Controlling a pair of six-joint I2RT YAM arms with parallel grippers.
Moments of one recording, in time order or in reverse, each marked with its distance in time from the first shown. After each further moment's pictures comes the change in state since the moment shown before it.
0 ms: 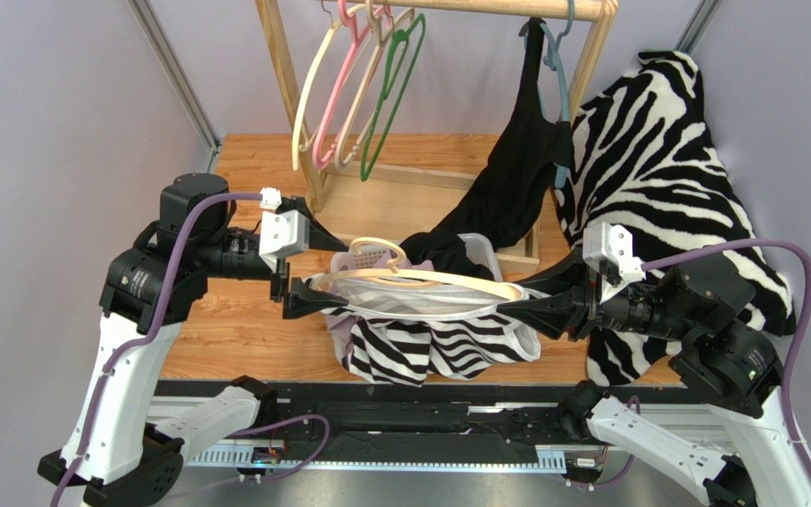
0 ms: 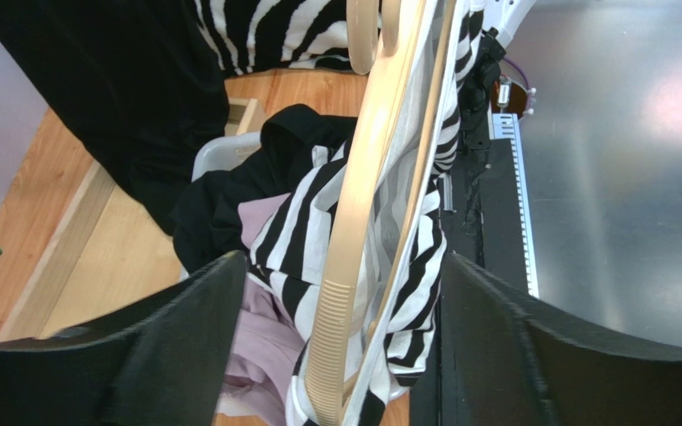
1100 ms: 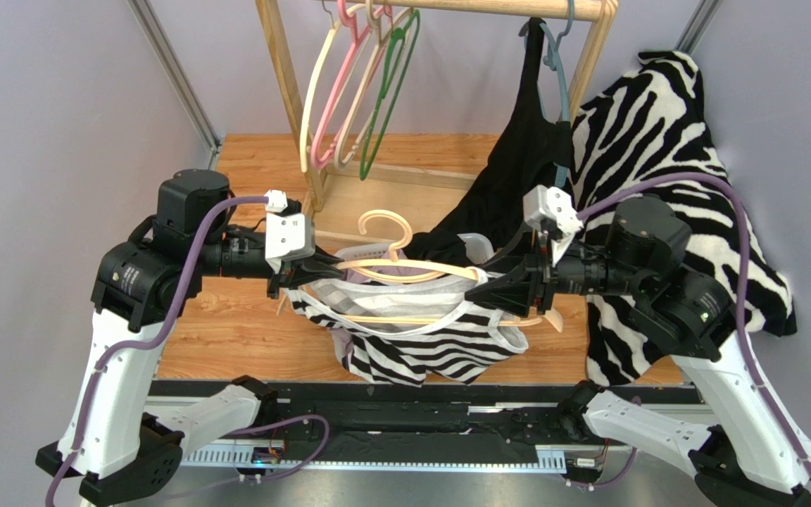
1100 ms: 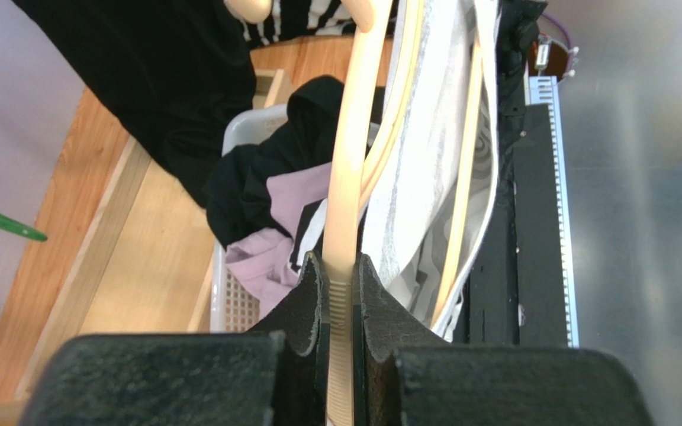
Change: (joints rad) left arm -0.048 0.039 0.100 -0.106 -0.112 0.093; right arm 0.002 0.218 0.121 -0.031 -0.112 0.009
